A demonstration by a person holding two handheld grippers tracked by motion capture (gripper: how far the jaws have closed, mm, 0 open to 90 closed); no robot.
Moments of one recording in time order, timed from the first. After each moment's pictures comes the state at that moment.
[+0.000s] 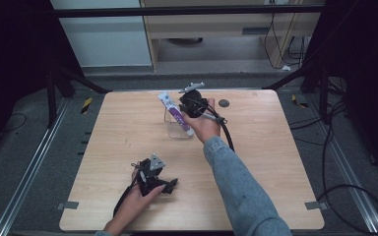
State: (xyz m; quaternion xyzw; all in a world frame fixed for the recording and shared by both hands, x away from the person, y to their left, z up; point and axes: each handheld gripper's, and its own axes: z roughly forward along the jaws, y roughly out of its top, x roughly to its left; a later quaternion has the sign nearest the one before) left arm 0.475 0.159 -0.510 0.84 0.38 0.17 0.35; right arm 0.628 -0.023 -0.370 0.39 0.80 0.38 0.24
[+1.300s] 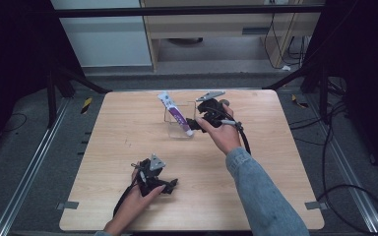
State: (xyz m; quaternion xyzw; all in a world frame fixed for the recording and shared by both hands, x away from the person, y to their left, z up) left arm 0.474 0.159 -0.510 0.84 0.38 0.17 0.35; right arm 0.599 -0.073 -0.380 0.39 0.80 0.39 0.21
